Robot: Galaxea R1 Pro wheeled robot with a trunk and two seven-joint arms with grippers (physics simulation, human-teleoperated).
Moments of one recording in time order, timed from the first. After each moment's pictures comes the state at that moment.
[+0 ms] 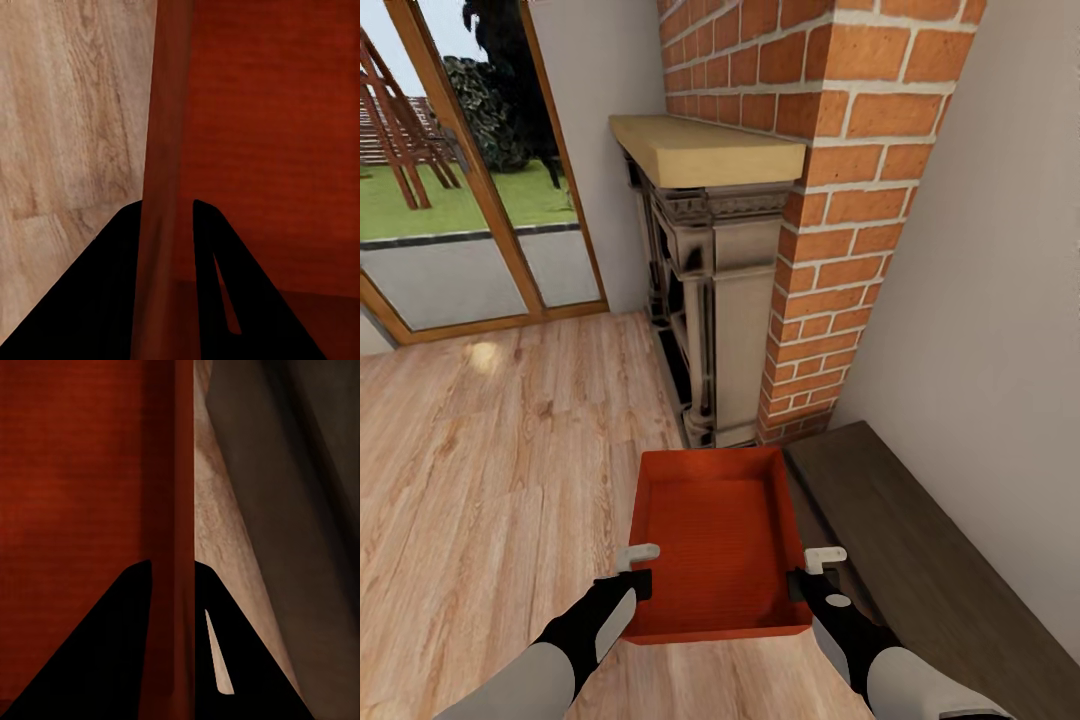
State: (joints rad) left arm -0.64 -0.09 -0.19 -0.42 0.31 0.28 0.29; right arm -0.67 0.10 0.03 -0.22 0.06 -0.08 -0.10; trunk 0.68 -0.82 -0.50
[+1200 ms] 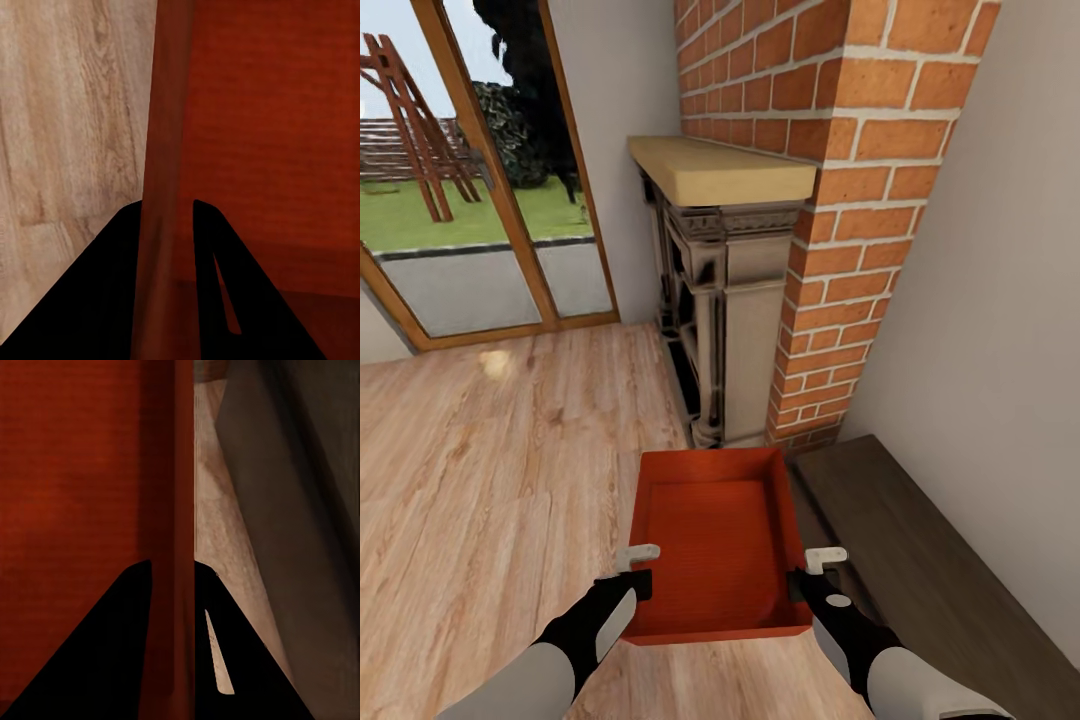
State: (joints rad) left arm -0.64 -0.09 -0.19 -0.42 0.31 0.28 0.29; right arm -0.67 0.10 0.03 -0.22 0.06 -0.08 -0.10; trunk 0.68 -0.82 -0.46
